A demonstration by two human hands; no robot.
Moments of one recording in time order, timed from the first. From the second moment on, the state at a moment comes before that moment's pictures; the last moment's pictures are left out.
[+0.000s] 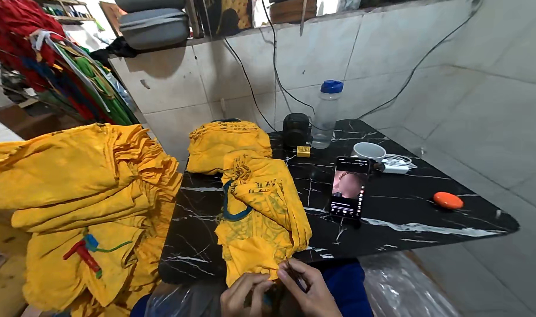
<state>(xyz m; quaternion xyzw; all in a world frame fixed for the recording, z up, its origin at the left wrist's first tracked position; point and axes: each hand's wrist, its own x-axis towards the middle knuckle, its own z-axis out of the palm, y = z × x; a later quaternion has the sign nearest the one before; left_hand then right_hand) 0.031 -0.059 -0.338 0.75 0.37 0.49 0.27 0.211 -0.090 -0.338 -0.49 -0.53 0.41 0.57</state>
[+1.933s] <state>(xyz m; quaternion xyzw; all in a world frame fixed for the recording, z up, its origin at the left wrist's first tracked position) 0.000 -0.052 -0.328 0.86 0.26 0.25 0.36 0.283 -0.051 -0.283 -0.32 -0.20 0.53 0.76</state>
